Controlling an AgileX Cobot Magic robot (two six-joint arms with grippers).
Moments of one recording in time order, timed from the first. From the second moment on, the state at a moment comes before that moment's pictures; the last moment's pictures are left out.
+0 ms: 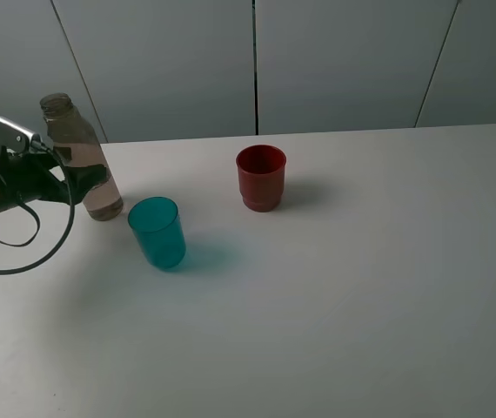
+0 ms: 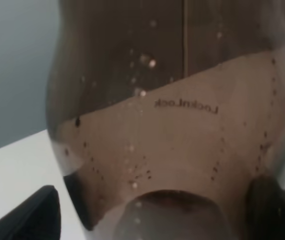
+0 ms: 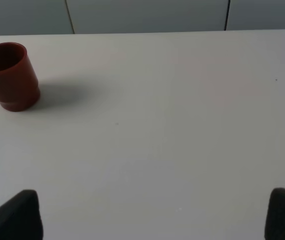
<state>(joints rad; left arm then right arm) 0.23 2.07 -0.71 0.83 -1.08 -0.20 0.02 0.00 -0.50 0.07 1.10 -0.01</state>
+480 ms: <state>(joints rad) 0.18 2.15 -0.77 0.82 -1.11 -0.20 0.02 0.00 -0.50 0.07 1.10 -0.02</state>
